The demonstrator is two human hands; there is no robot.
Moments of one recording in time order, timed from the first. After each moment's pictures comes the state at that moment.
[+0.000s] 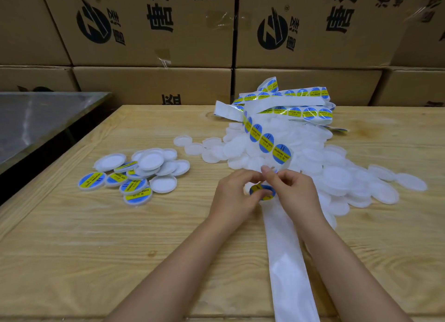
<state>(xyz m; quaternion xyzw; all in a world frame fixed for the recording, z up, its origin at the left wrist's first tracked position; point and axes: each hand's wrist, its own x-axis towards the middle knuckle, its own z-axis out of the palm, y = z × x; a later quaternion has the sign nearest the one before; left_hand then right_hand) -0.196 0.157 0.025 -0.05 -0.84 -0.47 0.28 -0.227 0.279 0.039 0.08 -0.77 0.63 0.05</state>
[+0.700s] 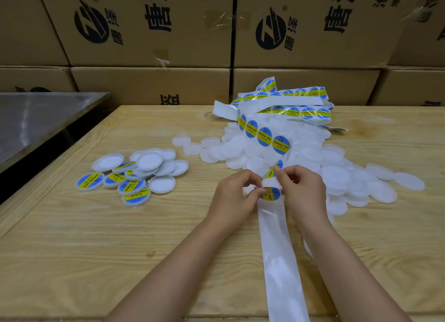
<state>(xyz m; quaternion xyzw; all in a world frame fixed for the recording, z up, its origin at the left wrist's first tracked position) -0.199 0.155 0.019 -0.07 -0.83 -0.49 0.26 -0.236 0.287 0.036 0.03 -0.81 0.57 0.14</state>
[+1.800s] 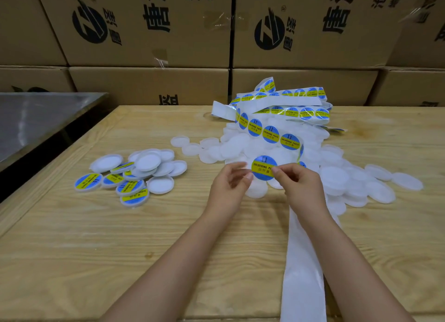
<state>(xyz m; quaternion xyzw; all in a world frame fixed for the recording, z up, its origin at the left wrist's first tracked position) -0.208 0.149 0.019 0.03 -0.68 -0.71 0.16 -0.241 0.292 0.039 0.09 -0.78 0.62 0.10</state>
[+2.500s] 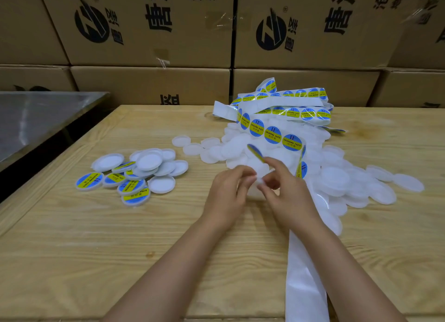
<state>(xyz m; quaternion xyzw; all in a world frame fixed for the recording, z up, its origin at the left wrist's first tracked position) -0.204 0.143 0.016 -0.09 -0.85 -0.42 0.31 -0.231 0.284 0.031 0.26 -0.85 0.44 0.13</state>
